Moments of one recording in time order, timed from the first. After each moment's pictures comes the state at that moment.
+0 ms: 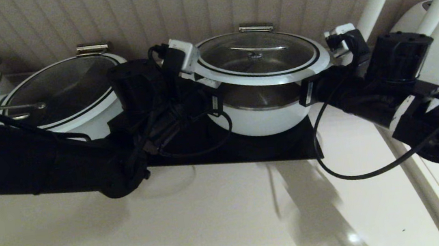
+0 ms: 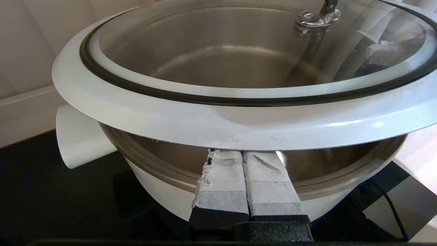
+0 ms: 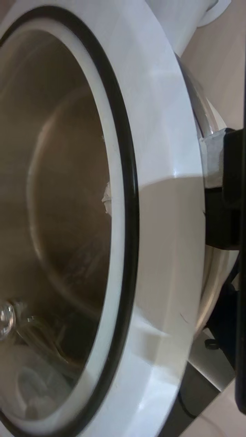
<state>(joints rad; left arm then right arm) -0.59 1.92 -1.14 -0.93 -0.04 0.13 0.42 1.79 -1.01 -0.87 0.03 -0.04</state>
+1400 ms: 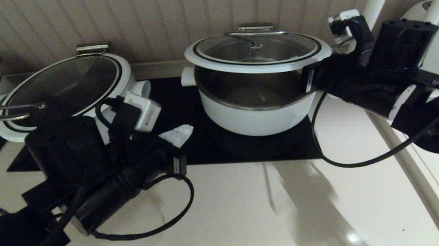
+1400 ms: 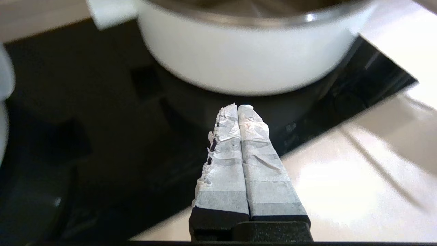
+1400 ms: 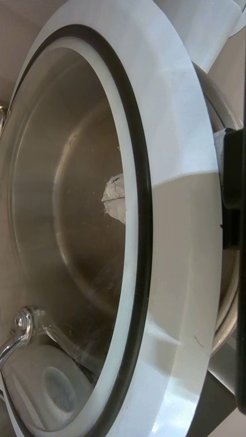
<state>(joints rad) -0.59 1.60 -0.60 -0.95 0.03 0.13 0.41 1.79 -1.08 -0.87 0.03 -0.04</state>
